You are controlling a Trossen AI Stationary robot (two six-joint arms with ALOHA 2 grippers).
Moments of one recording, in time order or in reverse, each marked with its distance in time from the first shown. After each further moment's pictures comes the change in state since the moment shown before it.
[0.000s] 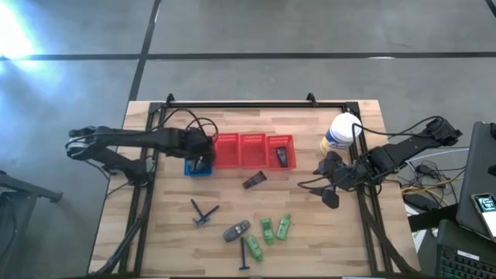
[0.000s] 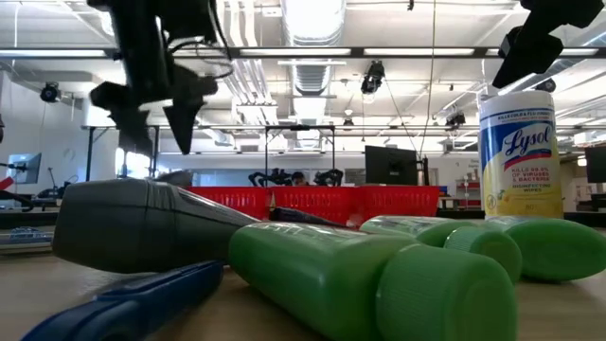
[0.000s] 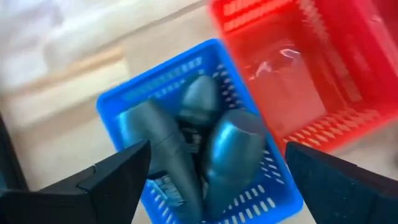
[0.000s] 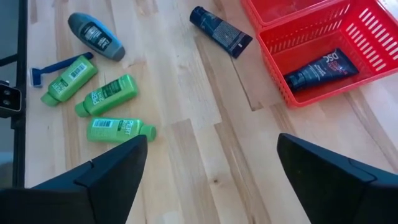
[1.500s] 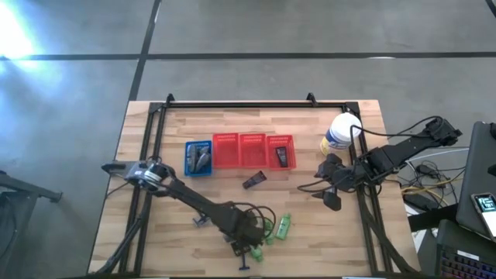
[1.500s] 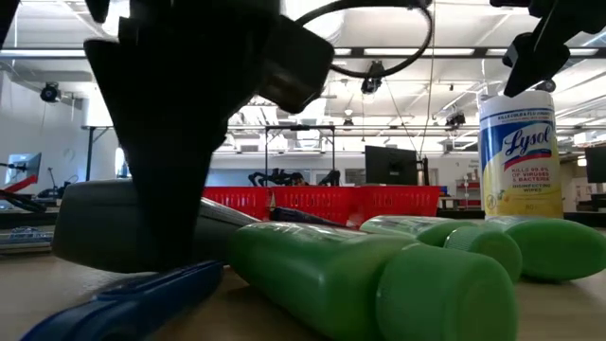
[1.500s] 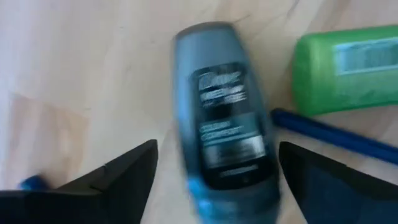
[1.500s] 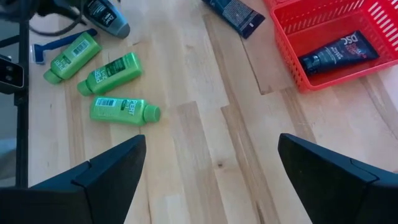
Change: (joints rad) left arm -0.575 0.887 0.794 -0.058 0.369 0.152; right arm 0.007 -0.001 -0.025 -0.008 -0.060 -0.011
